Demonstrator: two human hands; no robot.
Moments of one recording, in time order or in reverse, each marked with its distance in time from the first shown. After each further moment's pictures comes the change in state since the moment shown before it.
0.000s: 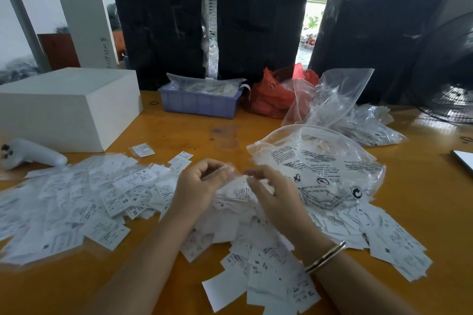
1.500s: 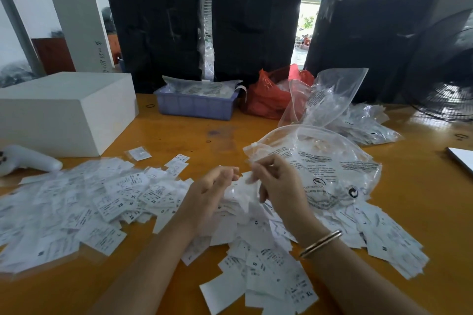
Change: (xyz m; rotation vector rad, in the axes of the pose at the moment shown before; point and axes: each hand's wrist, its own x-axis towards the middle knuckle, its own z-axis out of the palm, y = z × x) left_hand -0.004 -0.005 0.004 0.116 -0.297 0.081; right_hand 0.014 -0.006 -0.010 0.364 0.100 0.241
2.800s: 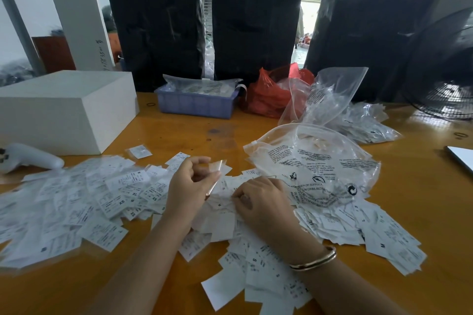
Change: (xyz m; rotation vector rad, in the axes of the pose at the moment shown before) left_hand 0.005 -0.007 -0.007 -0.072 0.415 -0.173; right_hand -0.016 0.027 0.018 -0.931 -0.109 -0.413
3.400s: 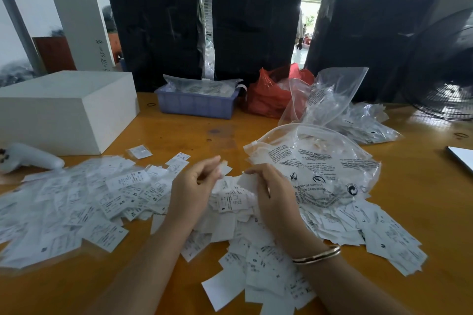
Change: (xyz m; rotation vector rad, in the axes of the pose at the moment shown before) left_hand -0.002 0.001 0.001 0.112 -0.055 0.210; right_hand 0.001 0.002 -0.007 0.404 0.272 0.134
